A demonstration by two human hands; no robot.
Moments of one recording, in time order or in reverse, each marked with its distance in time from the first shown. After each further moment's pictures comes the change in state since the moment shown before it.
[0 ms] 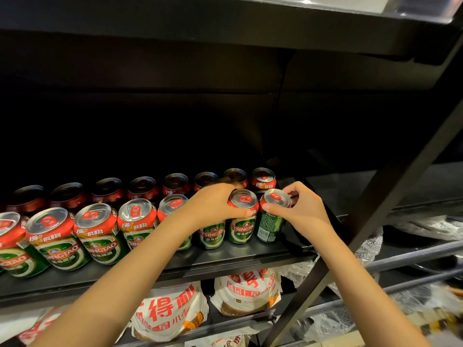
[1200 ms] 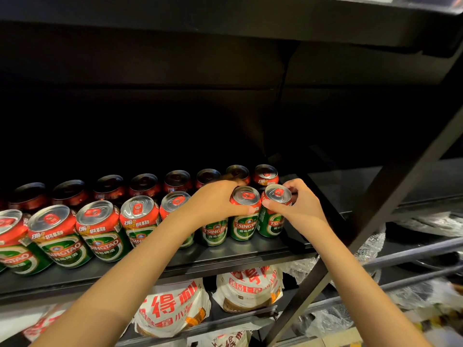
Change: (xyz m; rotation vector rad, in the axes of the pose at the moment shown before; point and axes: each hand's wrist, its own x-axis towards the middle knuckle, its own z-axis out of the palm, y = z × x) left_hand -0.001 0.002 -0.001 0.015 0.004 0.013; right_hand 0.002 0.002 0.012 0.061 0.000 0.016
